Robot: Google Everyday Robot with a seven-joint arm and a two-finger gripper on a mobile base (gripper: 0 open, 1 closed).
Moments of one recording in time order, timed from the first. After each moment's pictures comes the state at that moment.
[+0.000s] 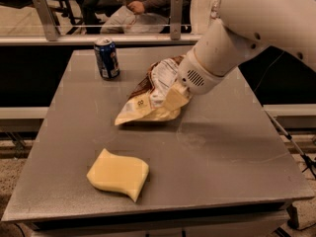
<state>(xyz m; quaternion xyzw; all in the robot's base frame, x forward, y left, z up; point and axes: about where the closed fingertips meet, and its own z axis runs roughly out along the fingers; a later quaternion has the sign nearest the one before) 0.512 -0.045 0.895 -0.48 0.84 0.13 0.22</state>
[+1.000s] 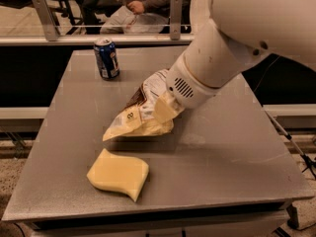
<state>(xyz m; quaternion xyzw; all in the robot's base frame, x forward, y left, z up) 0.454 -0.019 0.916 -0.43 0.87 0.13 0.21</state>
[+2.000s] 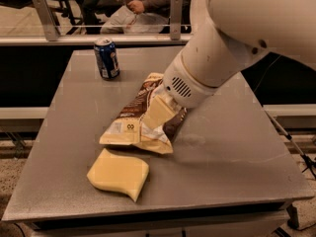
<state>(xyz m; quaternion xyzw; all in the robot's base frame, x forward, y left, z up) 0.451 -0.016 0.920 -0.43 0.87 0.13 0.21</state>
